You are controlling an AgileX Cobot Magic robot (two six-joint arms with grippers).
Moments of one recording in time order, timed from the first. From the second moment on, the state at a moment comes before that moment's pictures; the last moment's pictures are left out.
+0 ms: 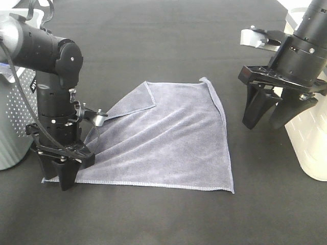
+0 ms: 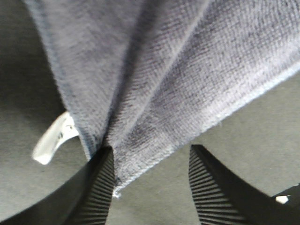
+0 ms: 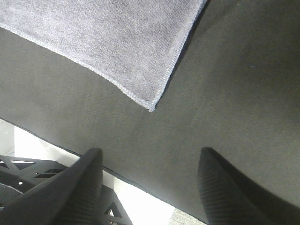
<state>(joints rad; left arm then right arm) -0.41 2.16 -1.36 -0.01 1.20 0.20 0.20 1.76 -1.28 0.28 1.21 -0.19</state>
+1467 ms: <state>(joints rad) -0.43 2.17 -1.76 -0.01 0.81 0.05 0.20 1.69 -1.27 0.28 1.21 -0.17</state>
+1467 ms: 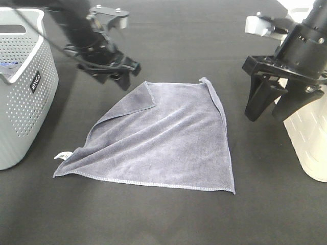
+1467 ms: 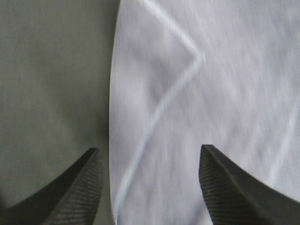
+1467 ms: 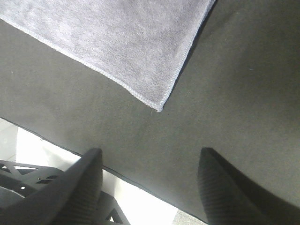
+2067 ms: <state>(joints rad) -0.50 2.57 -2.23 -0.01 0.90 0.01 0.20 1.66 -1.27 0.28 1.21 -0.17</state>
